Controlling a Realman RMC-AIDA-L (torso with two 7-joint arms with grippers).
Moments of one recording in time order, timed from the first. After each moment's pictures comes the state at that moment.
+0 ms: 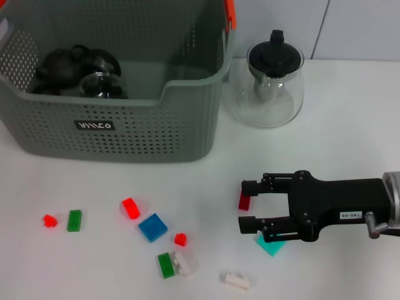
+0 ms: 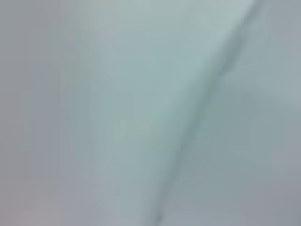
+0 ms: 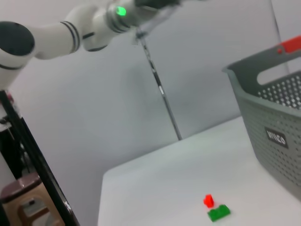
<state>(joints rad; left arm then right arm) -0.62 -1.92 0.19 0.95 1.88 1.97 -1.97 0.54 2.09 -0.94 -0.60 -1.87 -1.69 1.41</state>
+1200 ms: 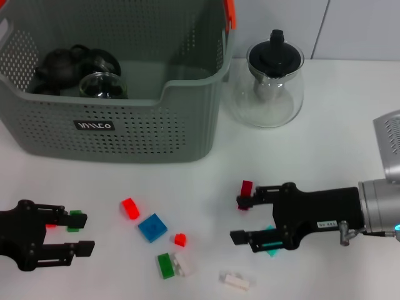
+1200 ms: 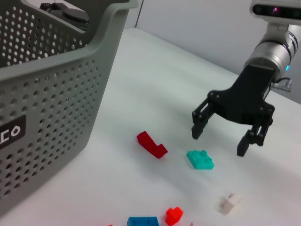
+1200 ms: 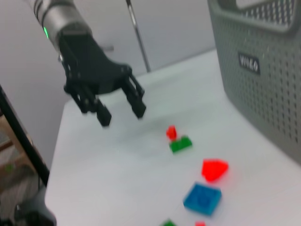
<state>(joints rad) -0.36 -2.07 0.47 1.00 2.35 1.95 -1.45 0.57 2.10 -1.02 -0.56 -1.96 -1.49 1.33</state>
